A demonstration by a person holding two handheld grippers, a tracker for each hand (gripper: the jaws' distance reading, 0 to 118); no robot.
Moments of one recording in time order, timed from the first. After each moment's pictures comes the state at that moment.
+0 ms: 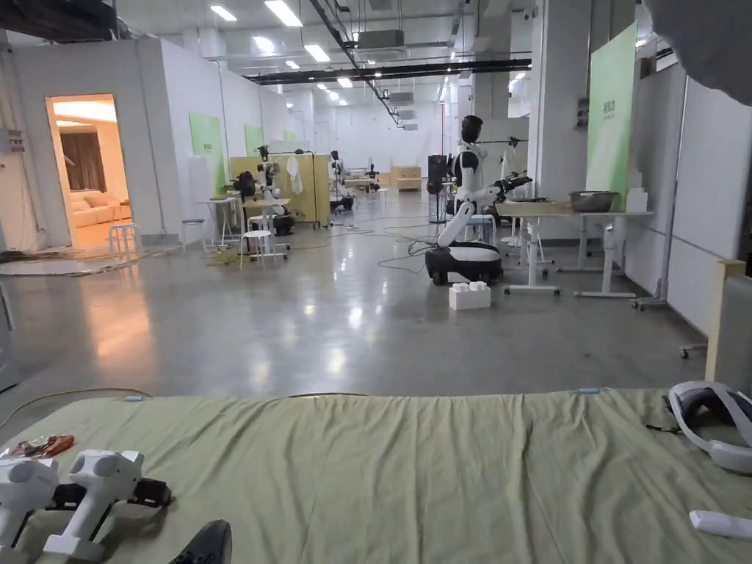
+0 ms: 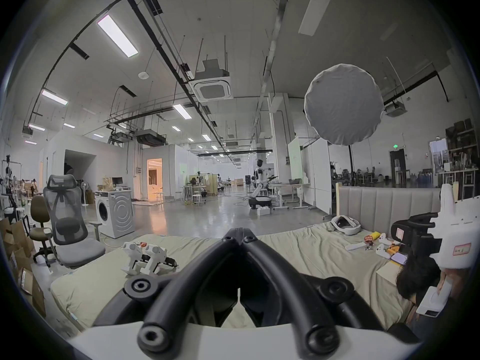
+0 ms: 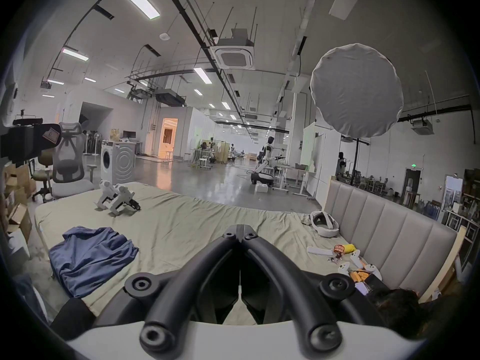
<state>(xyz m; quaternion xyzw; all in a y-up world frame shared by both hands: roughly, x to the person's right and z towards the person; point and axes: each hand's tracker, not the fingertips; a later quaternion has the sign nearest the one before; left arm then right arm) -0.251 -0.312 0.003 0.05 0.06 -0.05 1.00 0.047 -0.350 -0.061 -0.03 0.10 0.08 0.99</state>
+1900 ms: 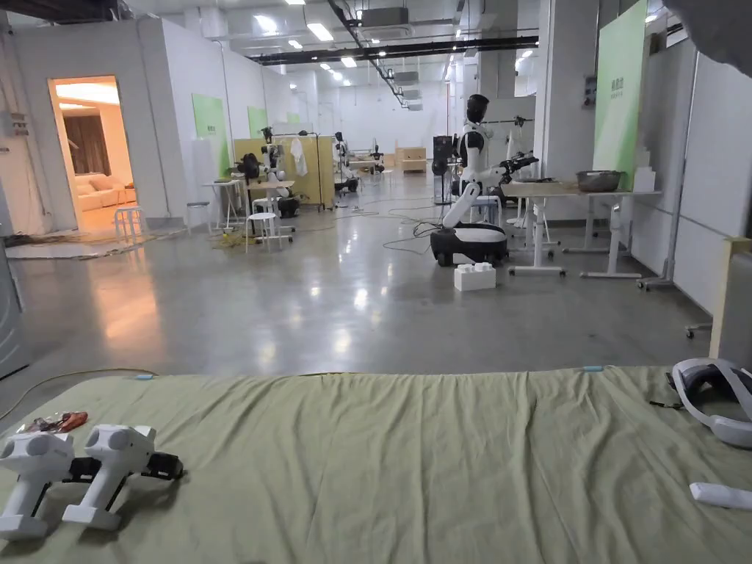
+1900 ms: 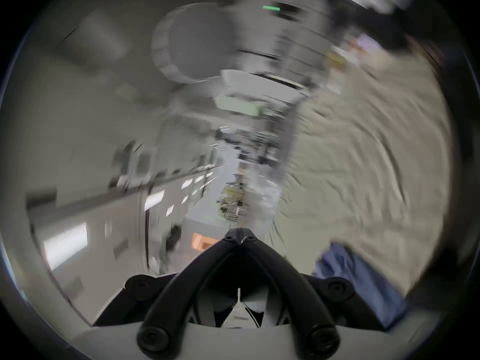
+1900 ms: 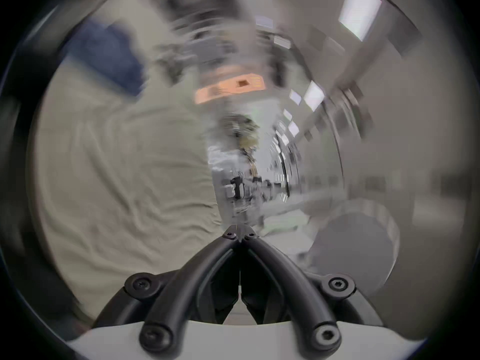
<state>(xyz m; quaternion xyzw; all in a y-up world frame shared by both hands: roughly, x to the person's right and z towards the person) -0.244 -0.384 -0.007 -0.08 0.00 -0.70 0.71 0.051 -0.413 -0.054 0.04 0.12 0.75 0.65</state>
